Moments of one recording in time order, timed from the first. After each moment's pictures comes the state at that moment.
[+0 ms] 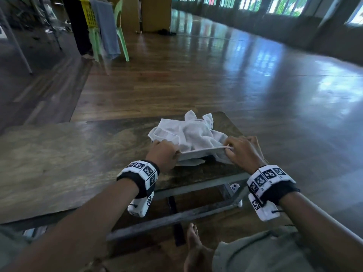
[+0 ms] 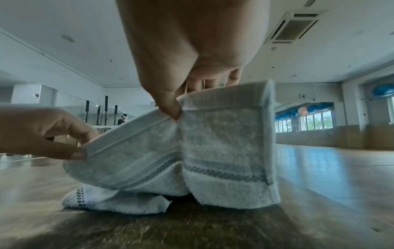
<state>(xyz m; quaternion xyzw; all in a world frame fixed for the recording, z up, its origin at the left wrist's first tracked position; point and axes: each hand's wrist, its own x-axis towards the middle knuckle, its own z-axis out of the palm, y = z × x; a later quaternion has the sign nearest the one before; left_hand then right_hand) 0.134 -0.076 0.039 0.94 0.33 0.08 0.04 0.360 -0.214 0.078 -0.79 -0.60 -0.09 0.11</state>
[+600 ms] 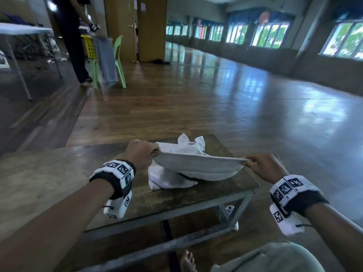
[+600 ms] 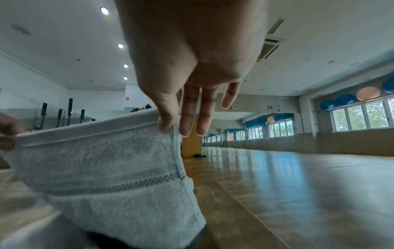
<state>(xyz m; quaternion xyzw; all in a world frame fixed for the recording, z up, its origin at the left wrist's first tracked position) 0.100 -0.039 0.104 0.93 0.34 0.15 0.05 0.406 -0.265 0.138 -0.82 -0.56 -0.06 0.13</state>
